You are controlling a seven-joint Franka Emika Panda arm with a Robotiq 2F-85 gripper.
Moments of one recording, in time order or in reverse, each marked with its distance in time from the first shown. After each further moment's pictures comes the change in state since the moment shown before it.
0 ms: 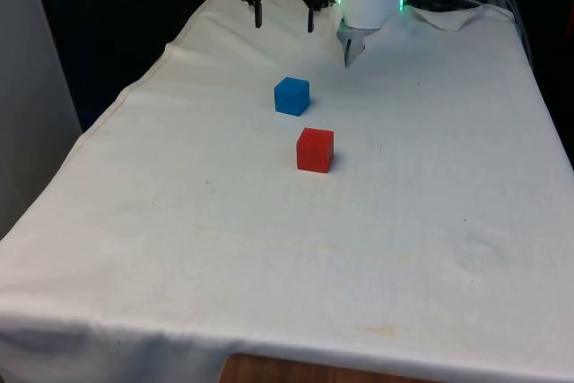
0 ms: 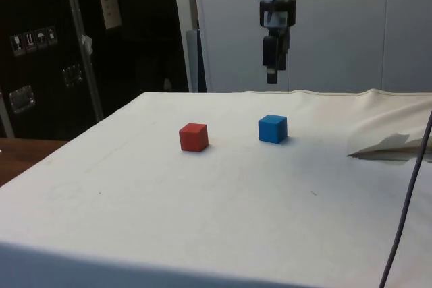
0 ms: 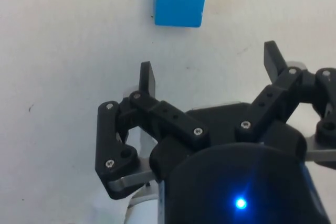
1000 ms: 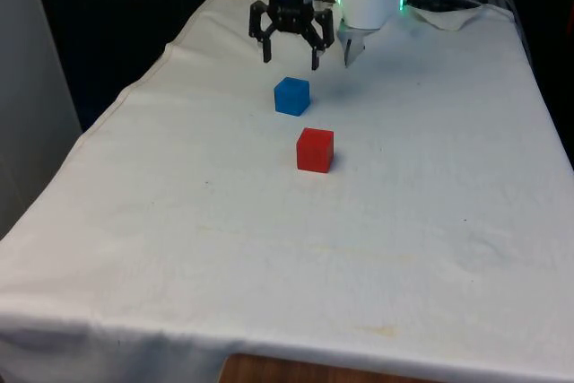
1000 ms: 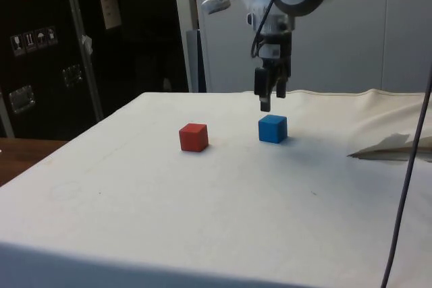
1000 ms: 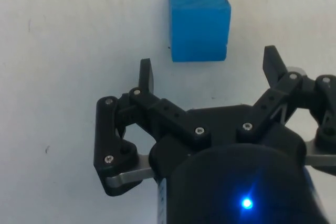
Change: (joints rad) arm 0.011 0.216 0.035 0.003 0.177 0.194 0.066
